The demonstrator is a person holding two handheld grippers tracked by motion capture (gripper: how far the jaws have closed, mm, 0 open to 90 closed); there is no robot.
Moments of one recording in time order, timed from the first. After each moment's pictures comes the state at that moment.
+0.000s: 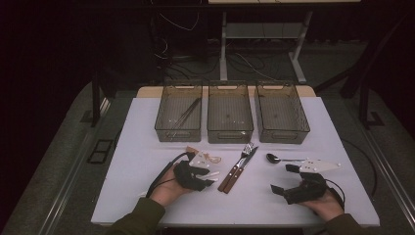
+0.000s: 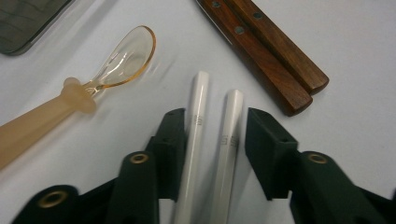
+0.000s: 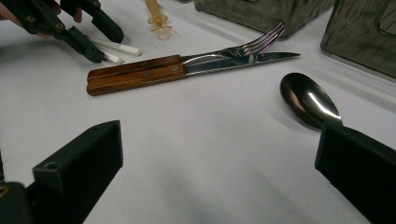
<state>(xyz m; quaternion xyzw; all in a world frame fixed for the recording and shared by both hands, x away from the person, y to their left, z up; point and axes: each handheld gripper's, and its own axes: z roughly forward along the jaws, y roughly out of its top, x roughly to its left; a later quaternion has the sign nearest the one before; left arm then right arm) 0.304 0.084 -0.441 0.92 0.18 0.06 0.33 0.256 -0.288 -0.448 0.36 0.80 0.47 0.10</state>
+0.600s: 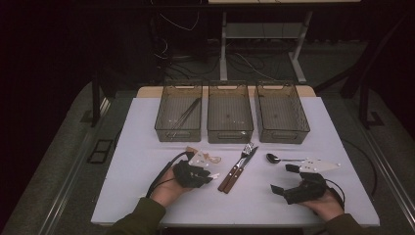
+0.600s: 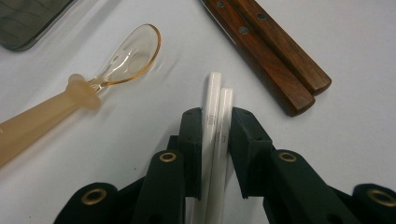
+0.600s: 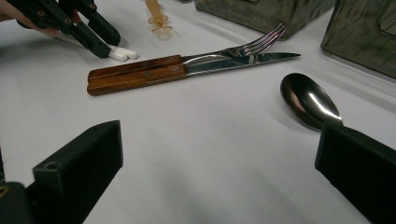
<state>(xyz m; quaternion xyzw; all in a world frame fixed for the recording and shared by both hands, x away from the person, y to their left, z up) 0.305 0.086 -0.441 0.92 0.19 0.06 0.33 0.256 -0.288 -0.447 0.36 0.80 0.47 0.10</state>
